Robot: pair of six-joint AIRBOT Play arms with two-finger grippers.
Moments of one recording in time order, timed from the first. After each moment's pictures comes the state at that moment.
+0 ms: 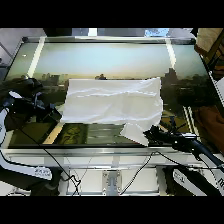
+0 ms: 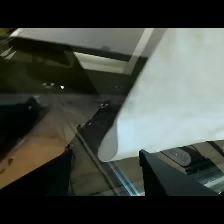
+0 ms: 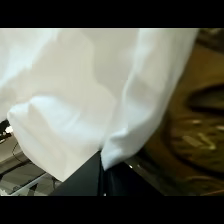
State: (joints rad) left arm 0.41 -1.63 1.09 1.05 -1.38 -1.29; right arm -0.21 -1.05 0.16 -0.34 0.81 0.99
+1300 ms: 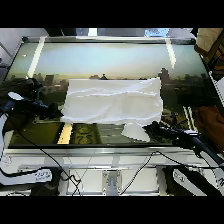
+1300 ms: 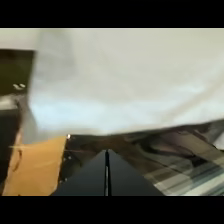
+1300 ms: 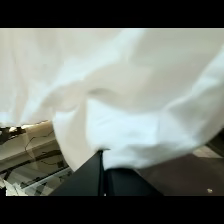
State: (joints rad) left arm 0.34 -1.38 0.95 0.93 -1.30 -1.18; right arm -0.21 -1.05 0.22 -0.24 0.89 0.90
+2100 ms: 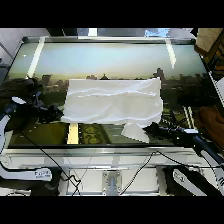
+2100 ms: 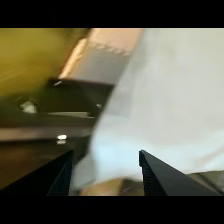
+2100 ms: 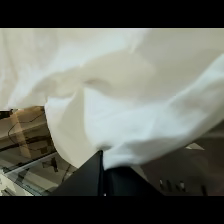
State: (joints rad) left arm 0.37 -1.52 0.91 0.92 -1.10 -1.22; right arm -0.21 -1.05 0.24 -0.34 0.91 0.90
